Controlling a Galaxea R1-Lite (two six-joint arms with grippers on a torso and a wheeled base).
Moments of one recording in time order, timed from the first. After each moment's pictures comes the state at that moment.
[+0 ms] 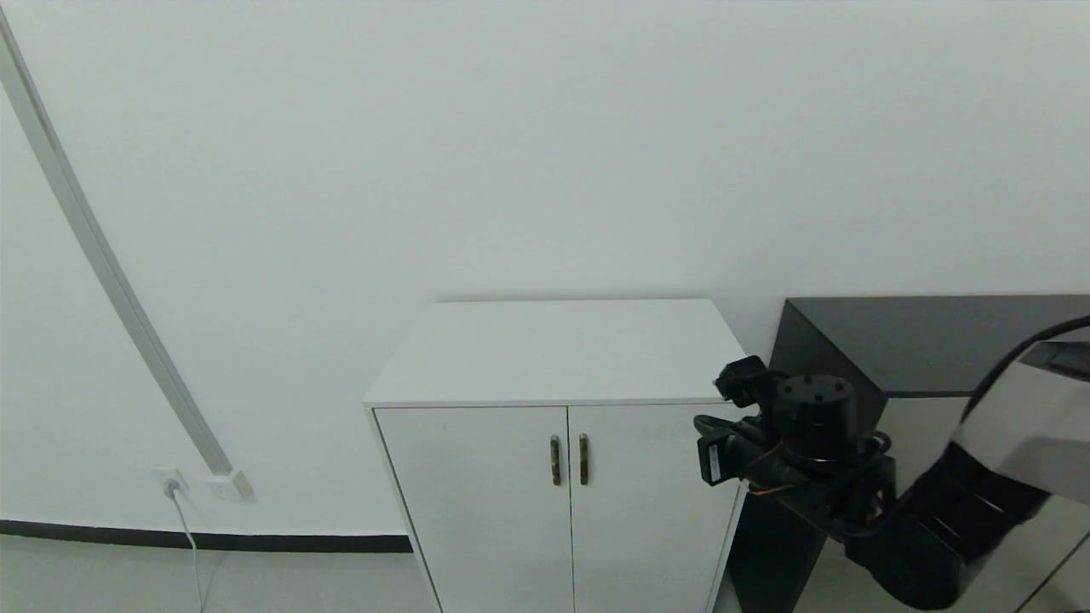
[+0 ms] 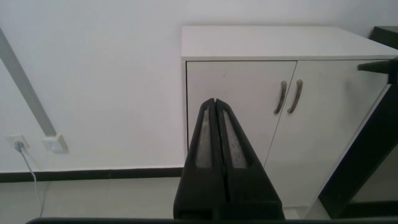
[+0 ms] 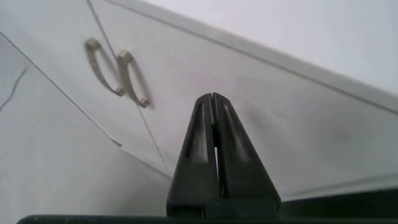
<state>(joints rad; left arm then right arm) 0.00 0.00 0.00 0.00 0.00 -0.01 0.54 2.06 -0.65 -1.11 -0.17 0.02</state>
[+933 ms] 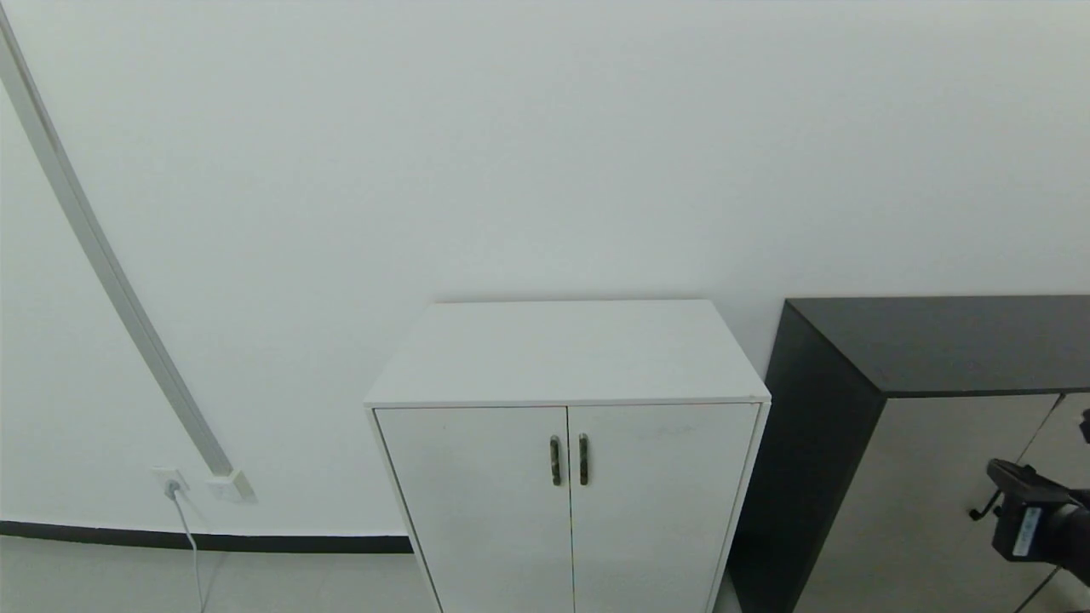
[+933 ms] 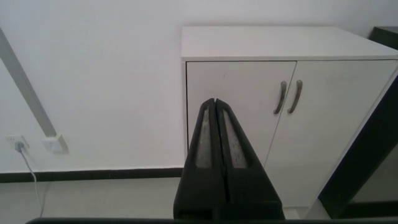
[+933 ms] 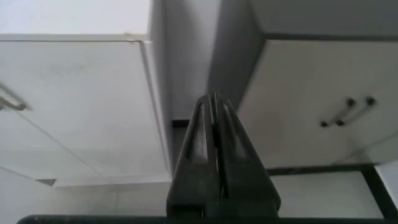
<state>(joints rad) 0.00 0.00 0.00 0.00 0.00 -0.01 0.25 1.26 -0.09 -0.93 -0.38 0.04</state>
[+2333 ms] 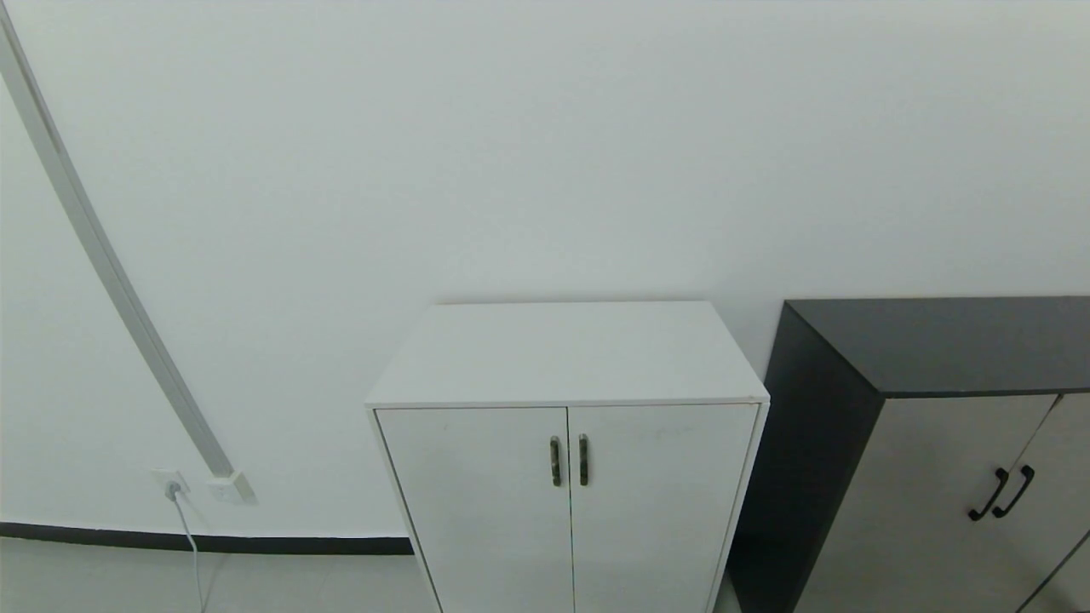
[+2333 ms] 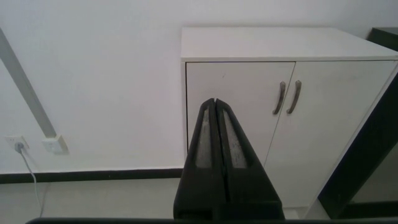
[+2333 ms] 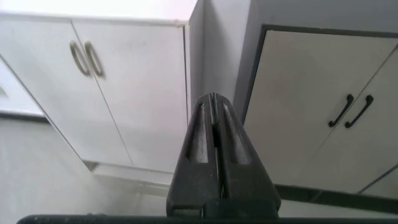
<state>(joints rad) 0.00 0.00 0.00 0.01 0.00 -0.01 0.23 0.19 -0.01 -0.03 -0.07 -0.03</state>
